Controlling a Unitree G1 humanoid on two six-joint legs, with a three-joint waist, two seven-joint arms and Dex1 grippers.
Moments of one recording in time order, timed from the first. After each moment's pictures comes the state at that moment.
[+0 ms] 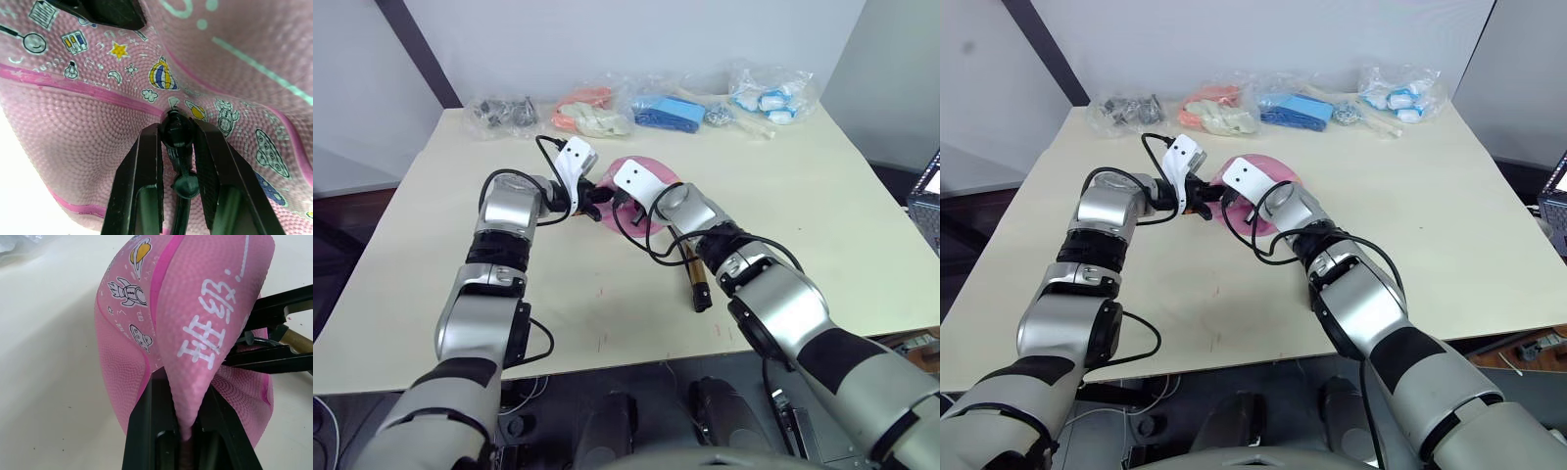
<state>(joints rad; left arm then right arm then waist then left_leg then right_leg) -0.97 0.48 -0.04 0.70 0.00 0.55 -0.94 -1.28 0.15 0.27 1.18 -0.25 0.42 0.37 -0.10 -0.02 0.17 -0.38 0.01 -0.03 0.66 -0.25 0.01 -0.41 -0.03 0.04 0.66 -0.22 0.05</state>
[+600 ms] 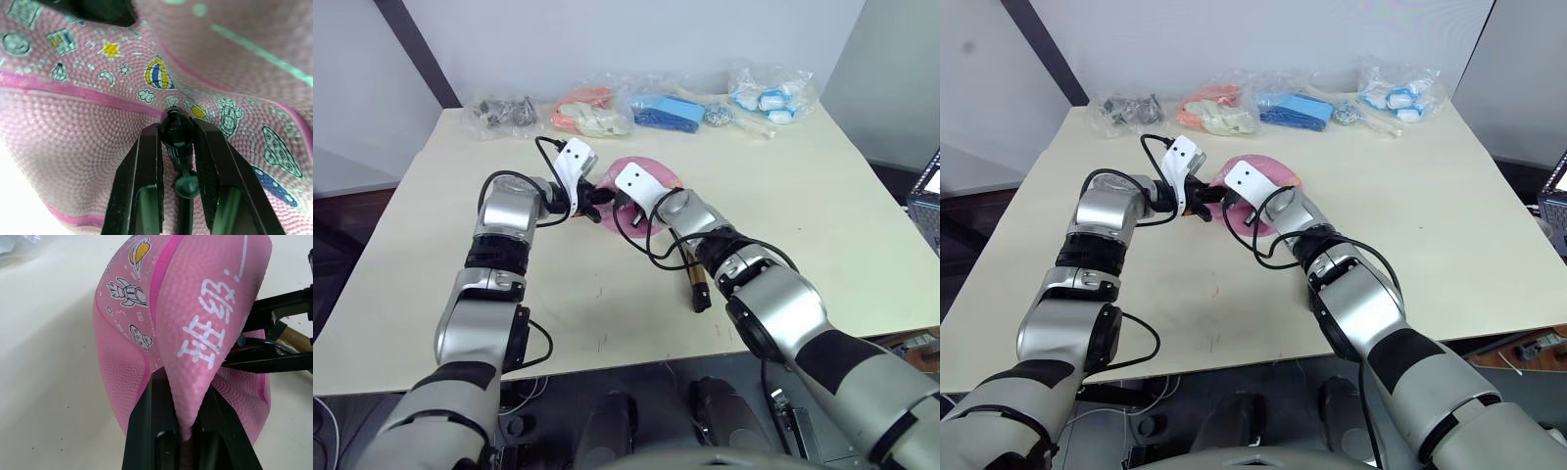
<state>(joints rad) -0.95 0.49 -0.04 0.64 0.00 0.57 -0.94 -1.27 0.16 0.20 1.22 -0.24 0.37 0.32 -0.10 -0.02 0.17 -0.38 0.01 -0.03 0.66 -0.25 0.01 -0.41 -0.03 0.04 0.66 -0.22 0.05</state>
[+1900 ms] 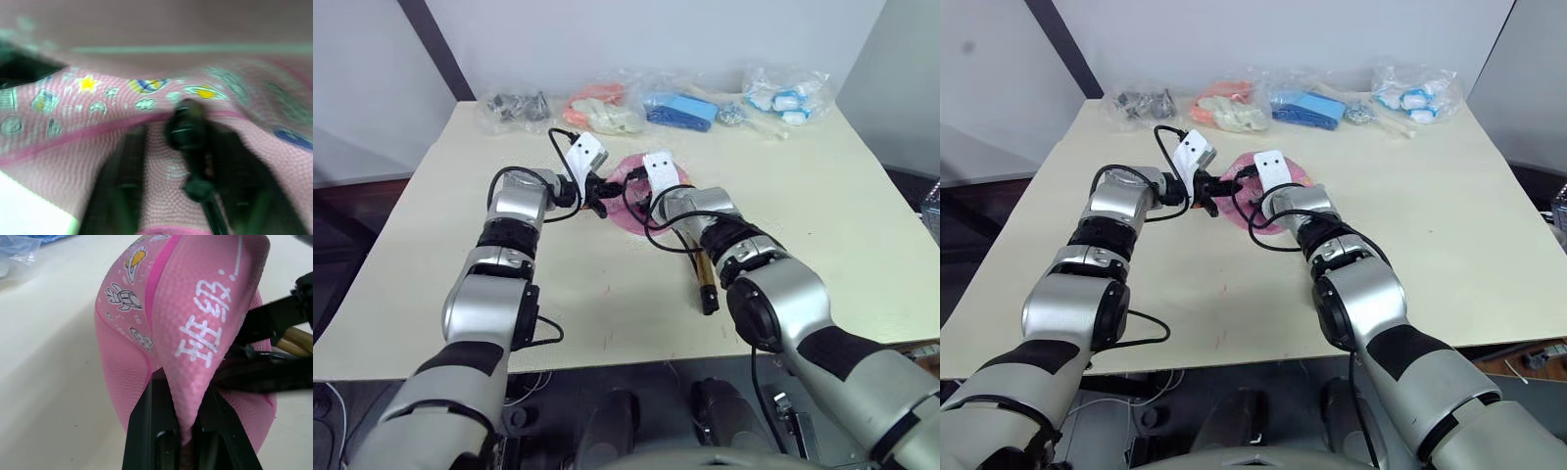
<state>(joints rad) -1.09 0.45 -0.05 0.97 0.03 0.26 -1.02 -1.32 0.17 -0.04 1.17 0.05 0.62 0.12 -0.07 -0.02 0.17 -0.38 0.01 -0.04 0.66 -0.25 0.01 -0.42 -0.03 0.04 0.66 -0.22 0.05</state>
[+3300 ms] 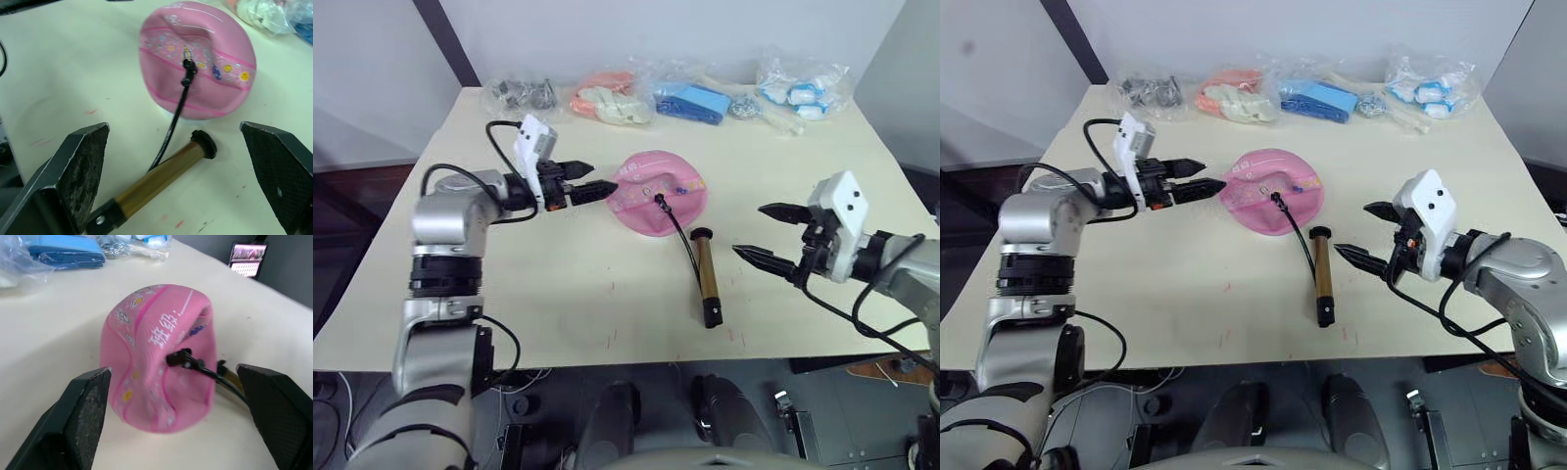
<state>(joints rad) -0.76 0.71 0.13 0.22 -0.41 0.88 -1.11 -0.27 -0.70 -0.26 -0.70 0.60 1.02 0.82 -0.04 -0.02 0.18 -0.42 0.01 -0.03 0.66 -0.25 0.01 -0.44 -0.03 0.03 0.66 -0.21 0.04</state>
